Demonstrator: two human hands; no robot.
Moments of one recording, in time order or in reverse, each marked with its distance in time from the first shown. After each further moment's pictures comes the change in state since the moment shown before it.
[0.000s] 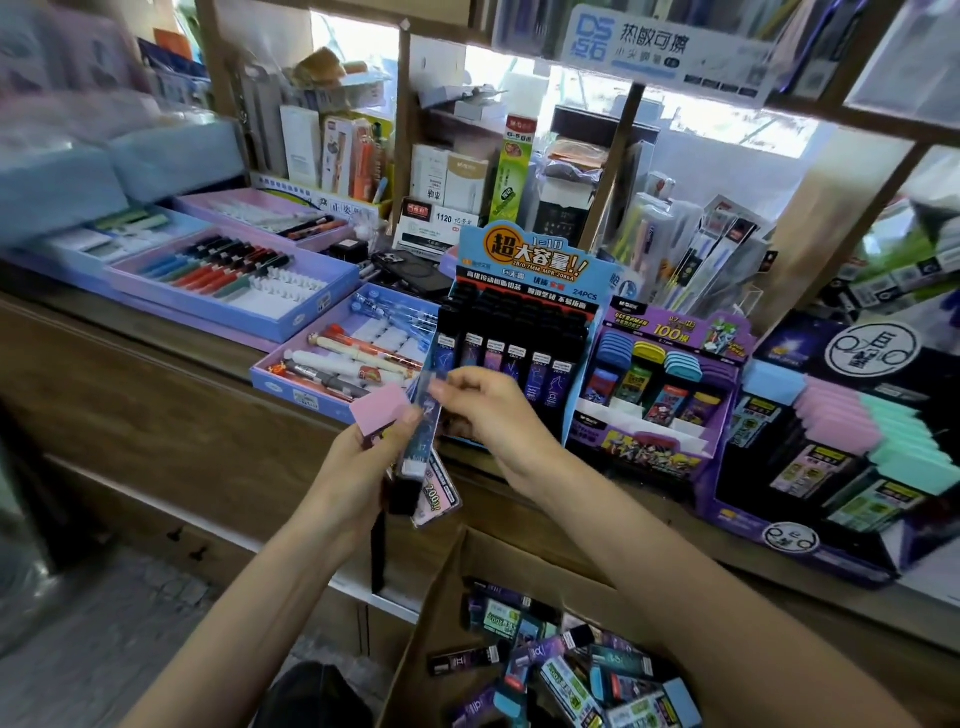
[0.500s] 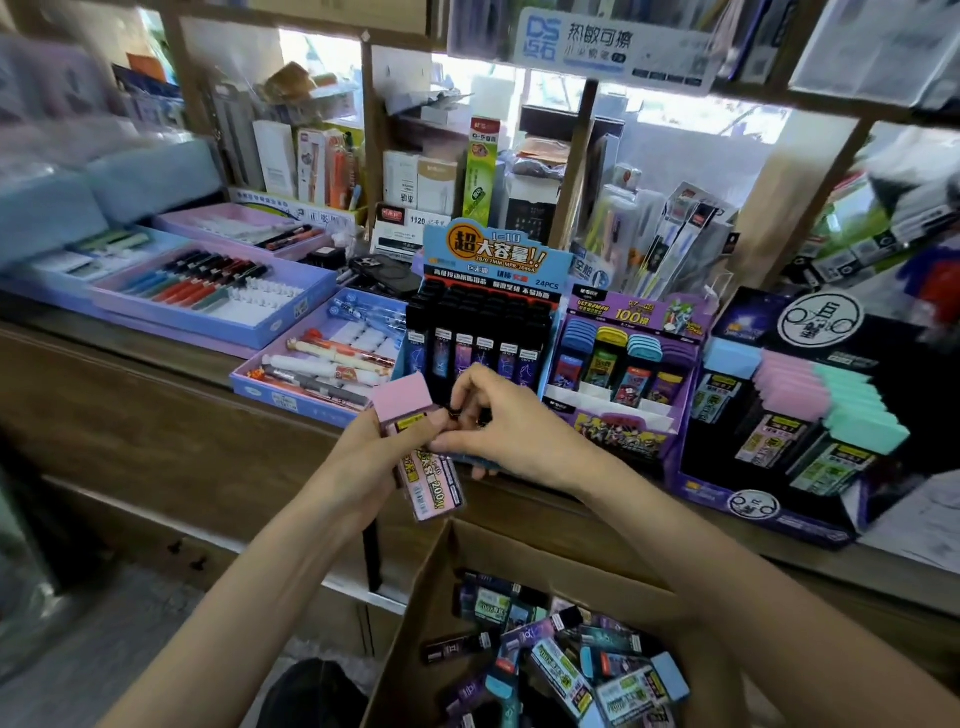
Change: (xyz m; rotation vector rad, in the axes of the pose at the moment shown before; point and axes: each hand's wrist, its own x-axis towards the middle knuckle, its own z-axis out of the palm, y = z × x) left_hand -0.008 0.011 0.035 0.141 -0.167 -0.032; right_hand -0.035 0.000 -0.050 -0.470 -0.196 -0.176
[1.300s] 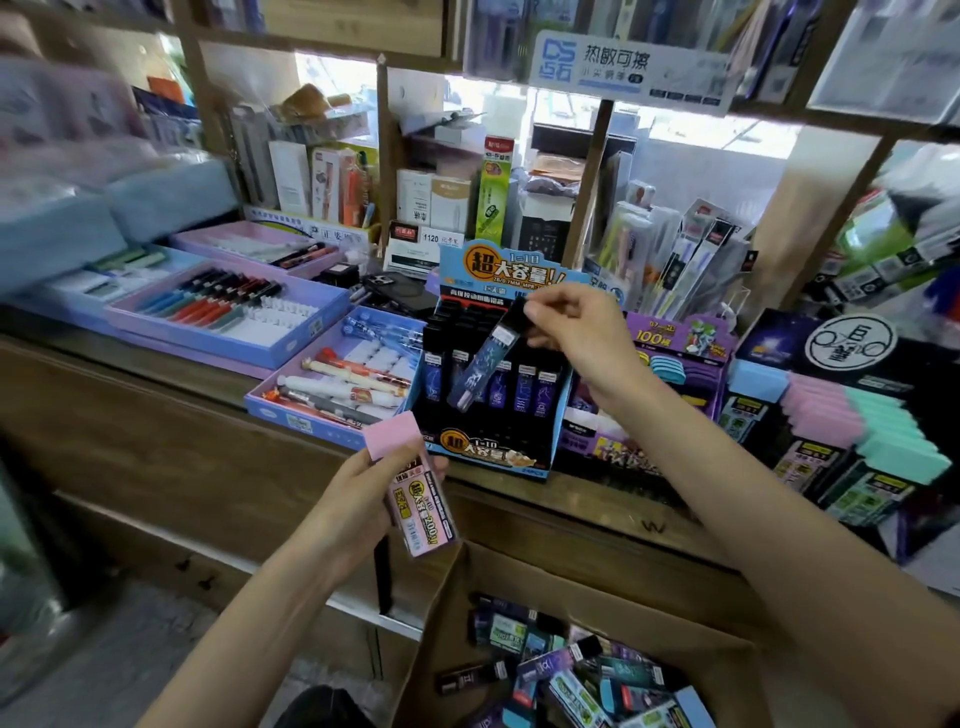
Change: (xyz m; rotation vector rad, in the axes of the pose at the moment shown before) left_hand 0.003 -0.015 -0.029 -0.076 0.118 -0.149; right_hand 0.049 -0.012 -0.067 0.307 0.561 0.012
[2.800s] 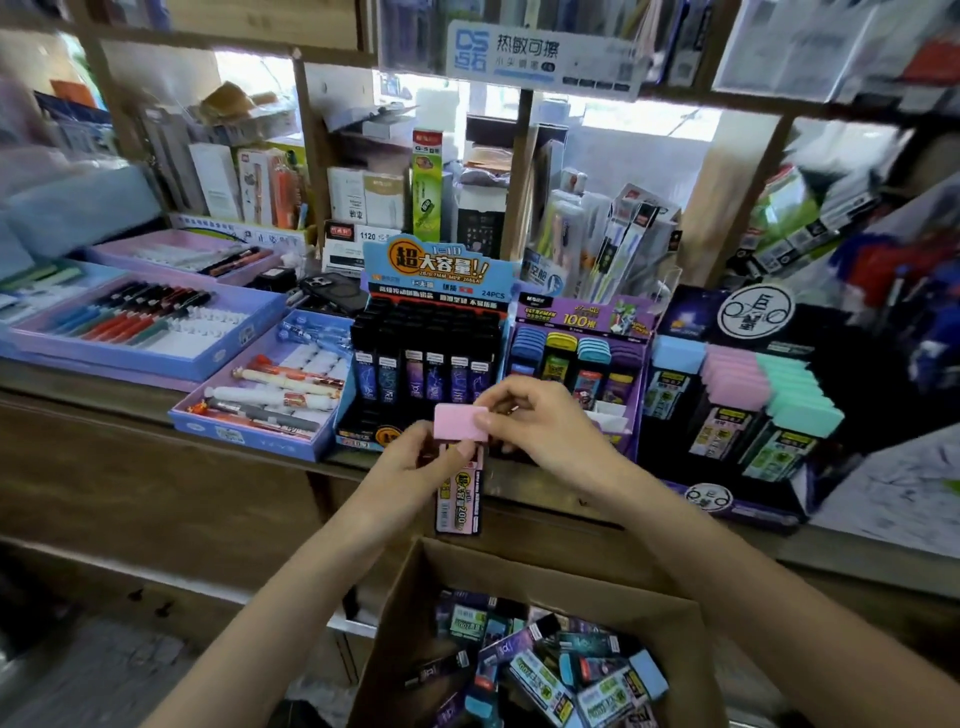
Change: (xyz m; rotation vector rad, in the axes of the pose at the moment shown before) left_hand 0.001 -0.004 0.079 0.512 -0.165 0.206; right_hand -0.078 0.040 -0.032 -0.172 -0.254 -0.002
